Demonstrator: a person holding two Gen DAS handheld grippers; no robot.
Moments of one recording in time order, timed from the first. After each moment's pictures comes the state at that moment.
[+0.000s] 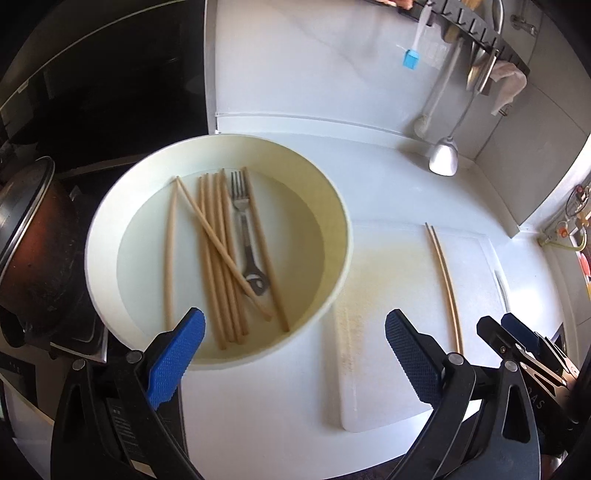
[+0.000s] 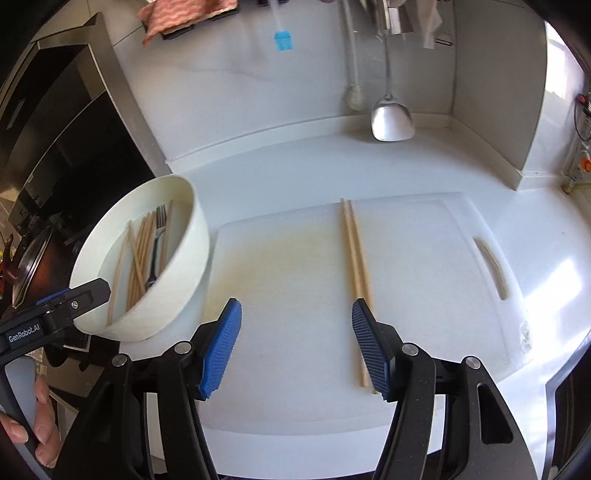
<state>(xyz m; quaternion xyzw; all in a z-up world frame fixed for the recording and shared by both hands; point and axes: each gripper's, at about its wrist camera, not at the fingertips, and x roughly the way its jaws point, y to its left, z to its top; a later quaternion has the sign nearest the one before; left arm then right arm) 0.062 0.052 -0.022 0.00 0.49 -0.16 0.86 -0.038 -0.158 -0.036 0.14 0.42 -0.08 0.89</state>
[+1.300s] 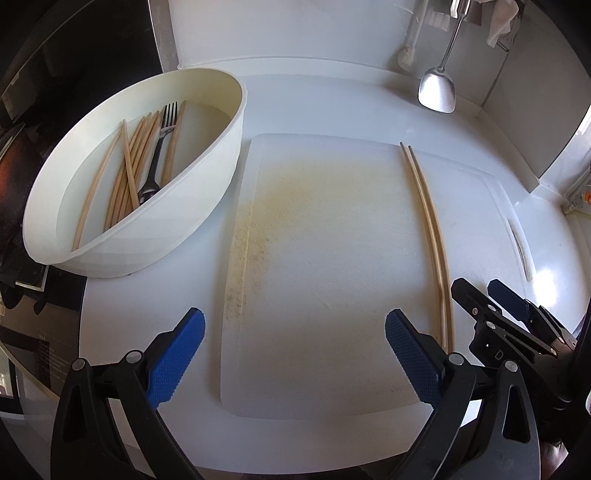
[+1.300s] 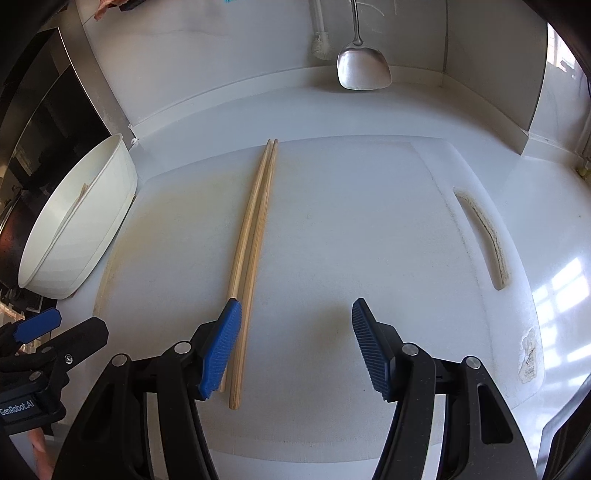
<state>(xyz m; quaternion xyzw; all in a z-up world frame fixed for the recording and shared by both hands) 0.012 -0.057 -0.095 0.03 0.53 -0.12 0.84 -0.035 -0.236 -0.118 0.12 0.47 -0.06 0.88</state>
